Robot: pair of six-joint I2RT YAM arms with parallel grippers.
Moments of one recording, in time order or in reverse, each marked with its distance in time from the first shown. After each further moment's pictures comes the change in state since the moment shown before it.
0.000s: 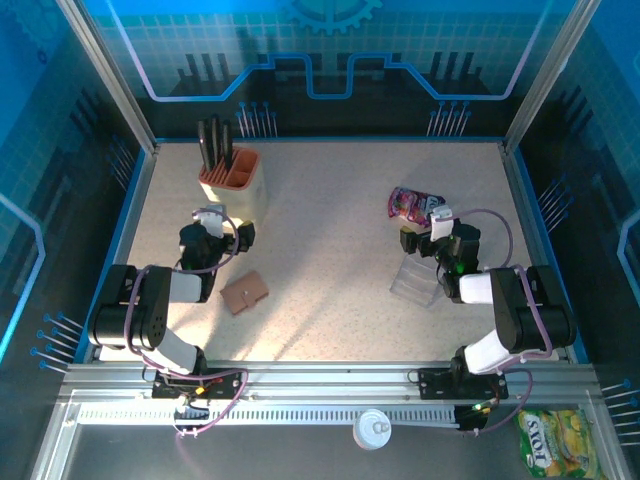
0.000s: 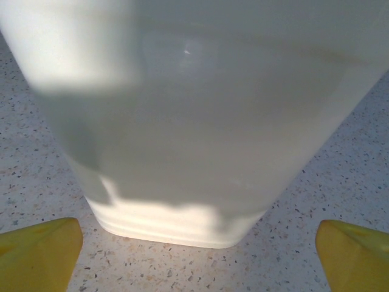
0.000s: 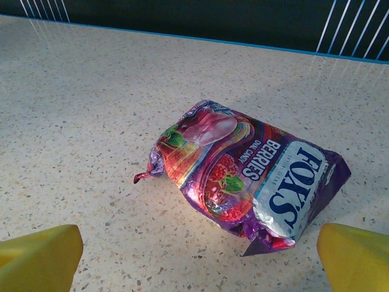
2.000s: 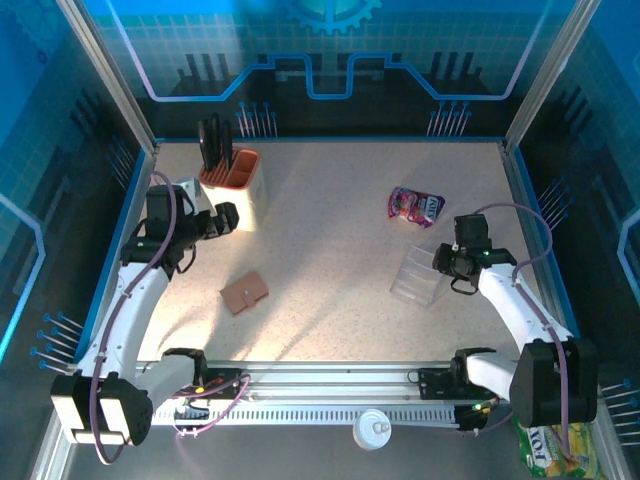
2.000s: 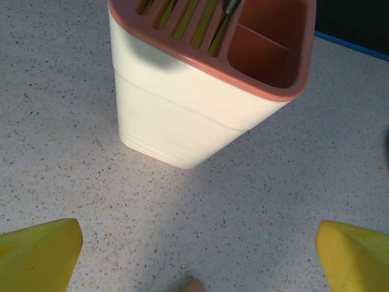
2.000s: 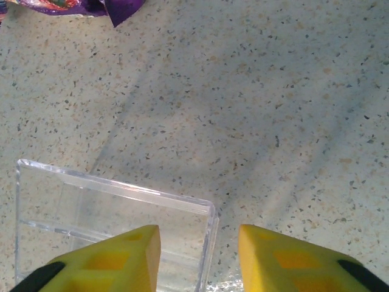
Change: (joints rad) left arm -0.007 -0.502 0.563 -1.417 -0.029 -0.230; right arm 0.014 -0.393 0.319 -1.415 0.269 0.500
